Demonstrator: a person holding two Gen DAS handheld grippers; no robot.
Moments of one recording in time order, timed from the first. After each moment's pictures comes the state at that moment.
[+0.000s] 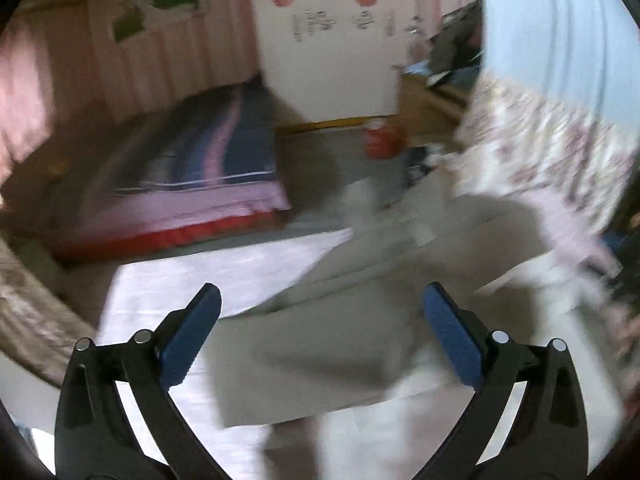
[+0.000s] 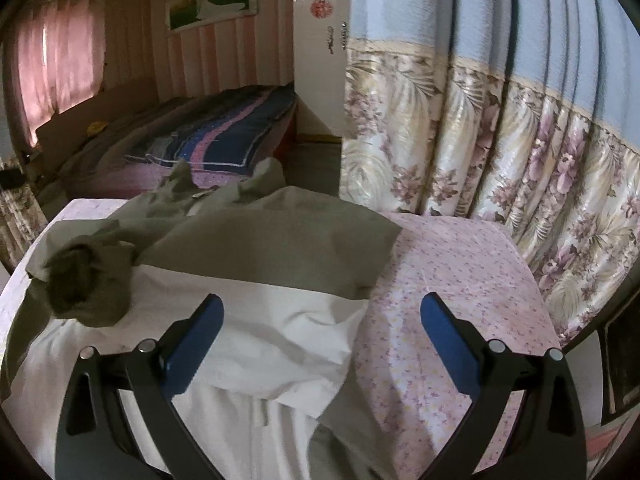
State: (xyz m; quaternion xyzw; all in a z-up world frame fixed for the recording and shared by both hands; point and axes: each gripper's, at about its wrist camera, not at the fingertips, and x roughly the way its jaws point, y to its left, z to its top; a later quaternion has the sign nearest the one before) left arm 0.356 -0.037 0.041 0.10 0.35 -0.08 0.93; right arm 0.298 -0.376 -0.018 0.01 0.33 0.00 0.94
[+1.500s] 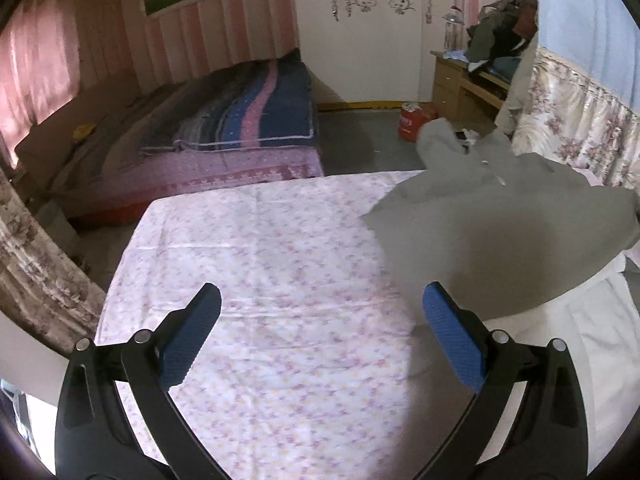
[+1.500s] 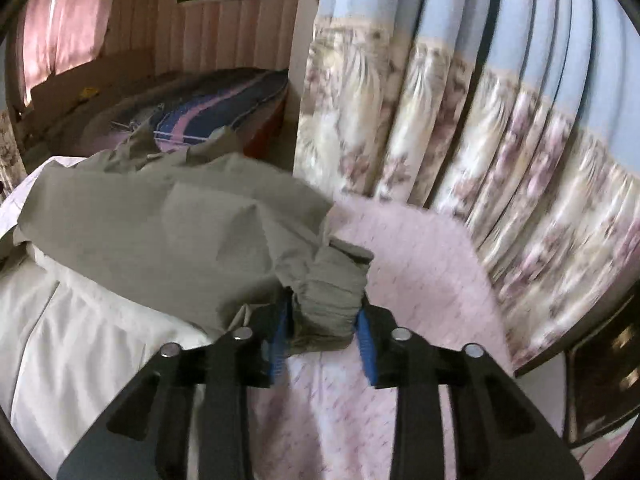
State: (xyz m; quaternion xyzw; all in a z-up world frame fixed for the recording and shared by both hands) left arm 0.356 0.043 -0.023 0.07 0.38 -0.05 0.92; right arm 0.282 -0.447 -0.043 -0.05 0.35 -0.02 0.93
